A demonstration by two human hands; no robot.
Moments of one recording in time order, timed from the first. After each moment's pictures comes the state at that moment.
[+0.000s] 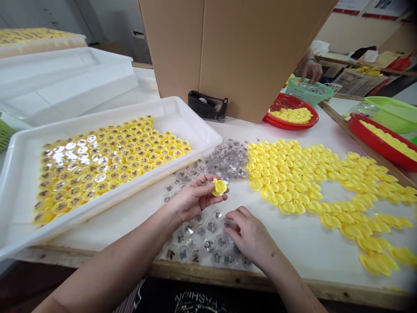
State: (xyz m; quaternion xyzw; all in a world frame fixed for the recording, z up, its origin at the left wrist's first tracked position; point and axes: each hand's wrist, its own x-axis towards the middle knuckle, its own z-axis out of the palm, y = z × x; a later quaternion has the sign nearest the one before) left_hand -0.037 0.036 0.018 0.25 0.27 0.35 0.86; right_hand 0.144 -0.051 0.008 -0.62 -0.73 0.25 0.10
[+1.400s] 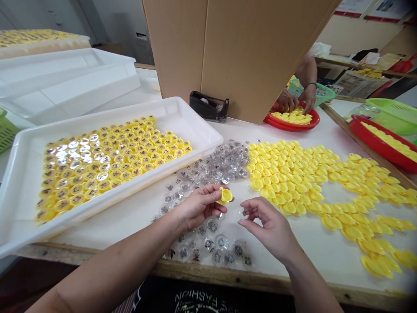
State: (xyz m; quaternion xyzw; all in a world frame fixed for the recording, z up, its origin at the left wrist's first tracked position) left_hand -0.025 0.023 0.004 0.24 0.29 0.31 0.87; right_hand 0.173 -0.047 0.023 -0.59 -0.67 0.31 0.32
